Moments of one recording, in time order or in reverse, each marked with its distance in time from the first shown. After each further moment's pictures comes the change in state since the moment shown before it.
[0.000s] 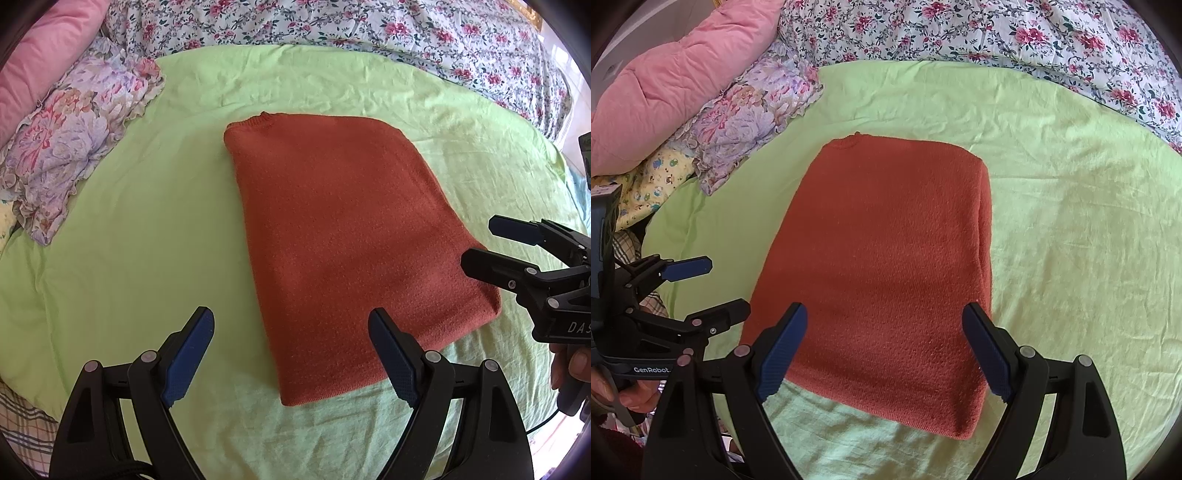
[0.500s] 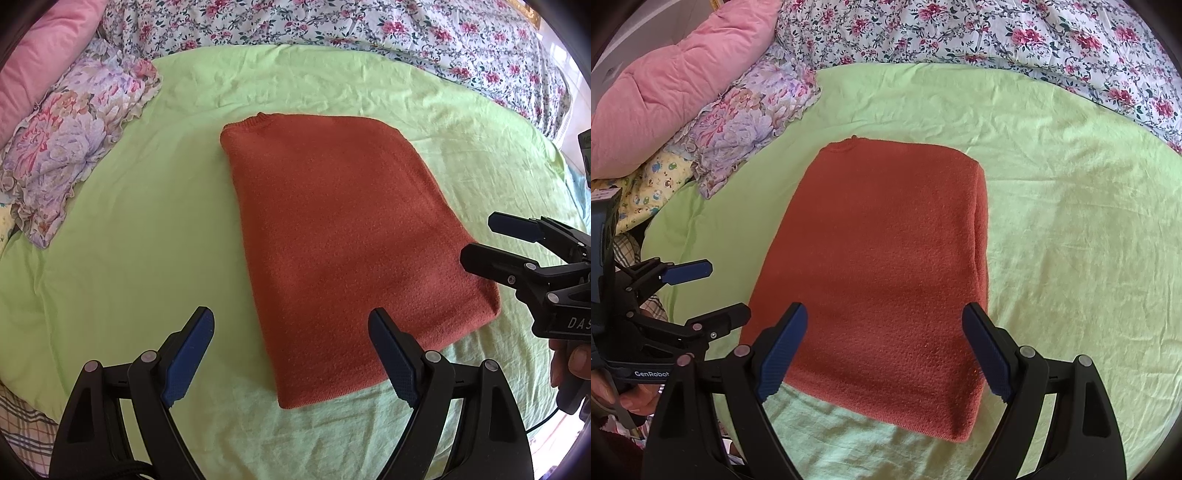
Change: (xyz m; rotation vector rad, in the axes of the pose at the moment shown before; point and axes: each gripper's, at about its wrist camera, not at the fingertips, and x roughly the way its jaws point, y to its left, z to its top) left arm 0.002 0.001 0.004 0.010 0.001 -0.004; right arm -0.001 -0.002 0.003 0.005 -0.010 -0.004
